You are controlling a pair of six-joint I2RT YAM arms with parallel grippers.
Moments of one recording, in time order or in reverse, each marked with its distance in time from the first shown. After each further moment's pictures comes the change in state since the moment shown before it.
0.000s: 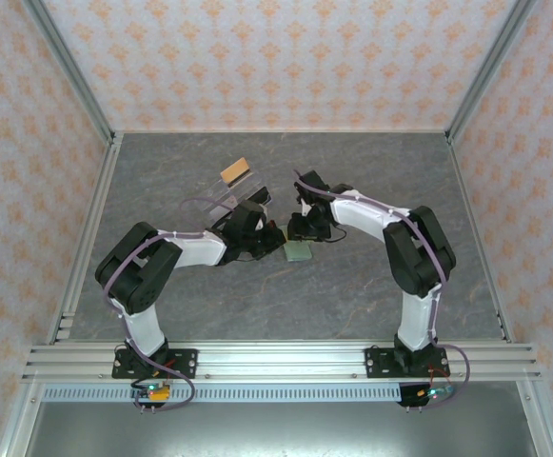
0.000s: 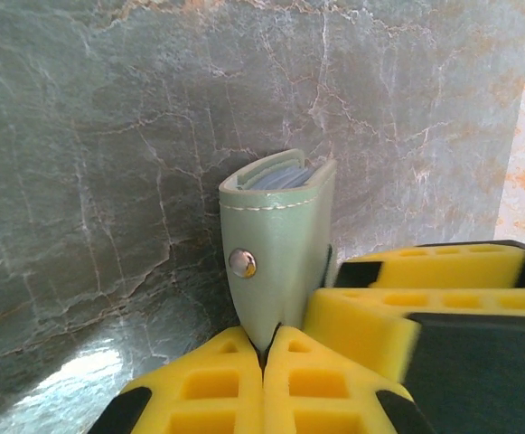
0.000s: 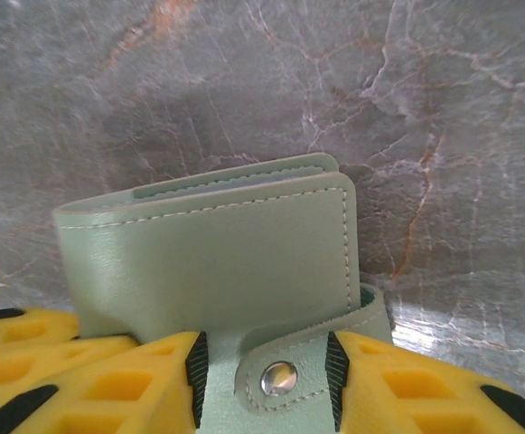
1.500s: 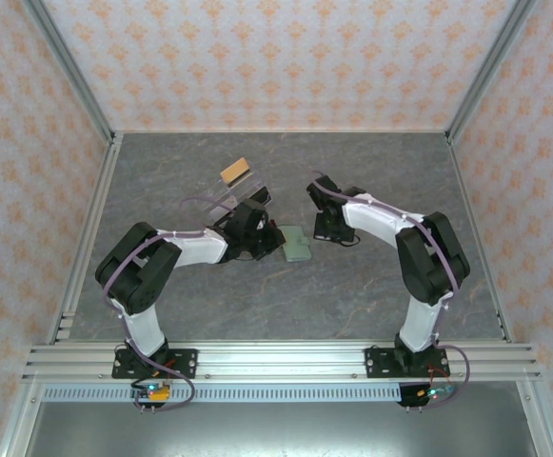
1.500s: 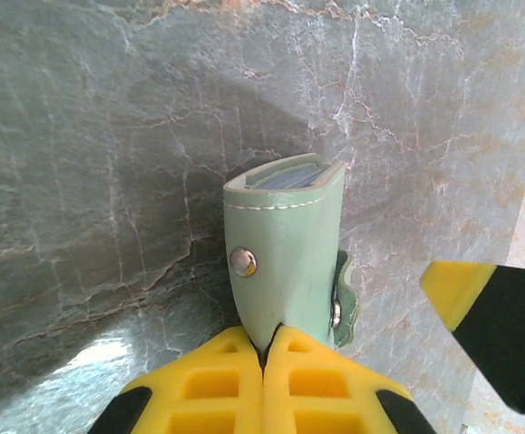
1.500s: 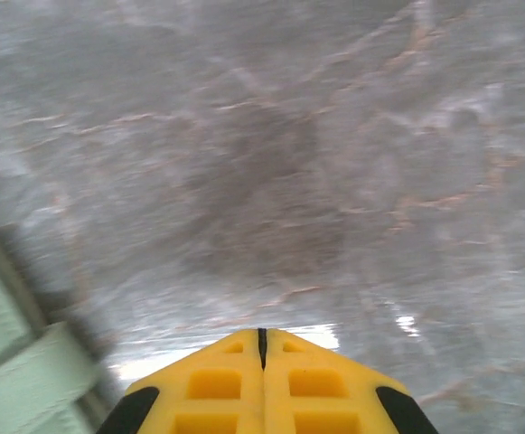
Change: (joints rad) left arm -0.004 0.000 0.031 -0.073 -0.034 -0.037; right arm -0.045 -0.102 -0.101 -0.084 0.377 0.171
